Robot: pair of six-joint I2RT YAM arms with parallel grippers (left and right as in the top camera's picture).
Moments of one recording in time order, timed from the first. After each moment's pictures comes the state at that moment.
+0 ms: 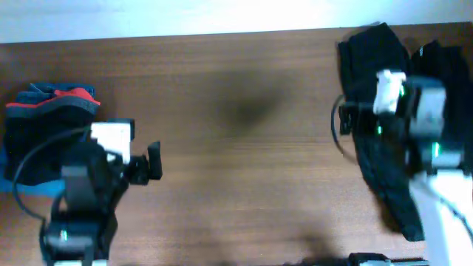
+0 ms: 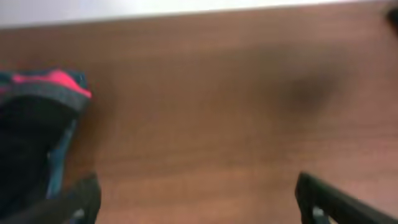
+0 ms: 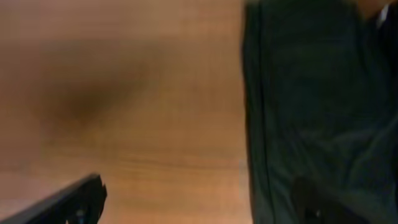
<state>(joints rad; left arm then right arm) -0.04 0.88 0.97 -0.73 0.06 0.03 -0.08 1.25 1.26 -0.84 -0.11 -0.04</state>
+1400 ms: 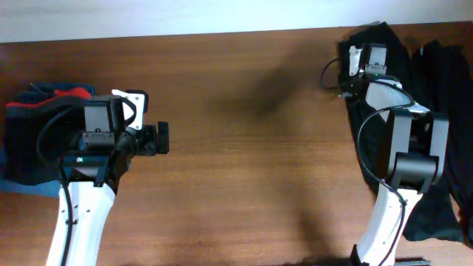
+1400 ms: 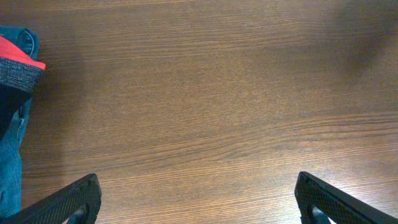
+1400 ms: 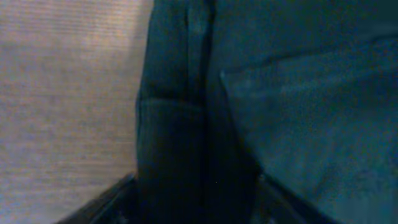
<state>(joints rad) -0.04 1.25 1.10 -0.73 0.08 0.03 -0.17 2.26 1.57 -0.25 0.07 -0.22</state>
